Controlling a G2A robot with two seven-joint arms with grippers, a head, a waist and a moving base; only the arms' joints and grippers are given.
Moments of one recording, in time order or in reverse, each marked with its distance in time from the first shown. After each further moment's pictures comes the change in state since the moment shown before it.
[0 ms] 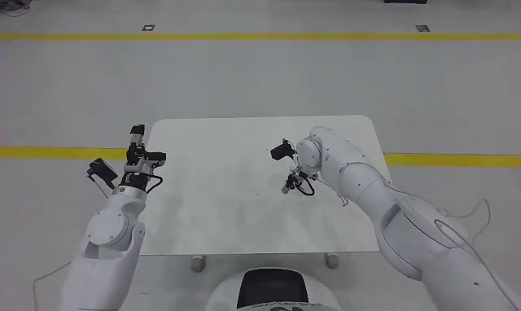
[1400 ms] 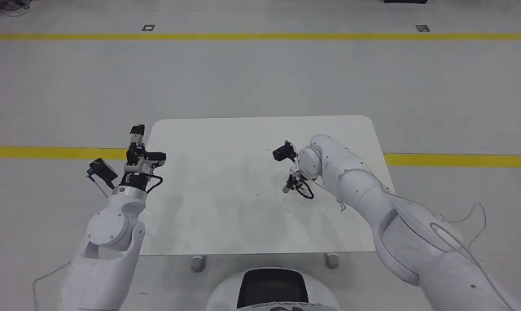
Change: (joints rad) left arm 0.000 0.000 0.000 0.000 0.000 0.000 0.000; right arm -0.043 -0.006 0.025 0.035 -0.078 0.013 -0.141
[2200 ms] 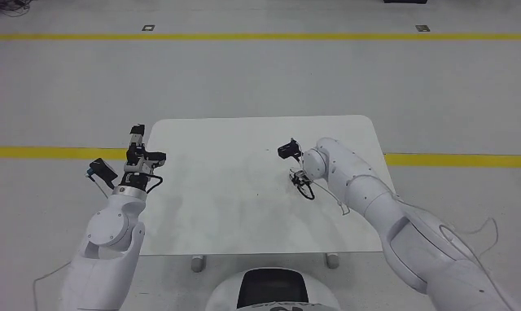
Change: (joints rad) left arm 0.000 0.000 0.000 0.000 0.000 0.000 0.000; right arm -0.070 0.064 0.099 -0.123 -0.060 0.081 -0.022
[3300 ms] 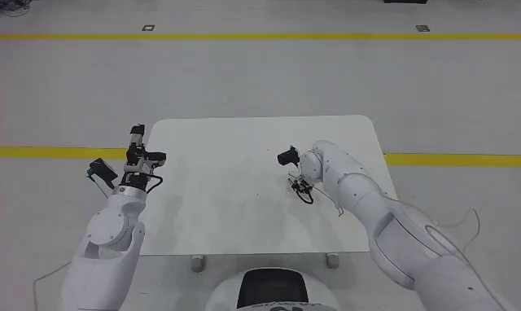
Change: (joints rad) left arm 0.000 0.000 0.000 0.000 0.000 0.000 0.000; right arm 0.040 -0.104 -0.020 0.221 0.027 -0.060 0.006
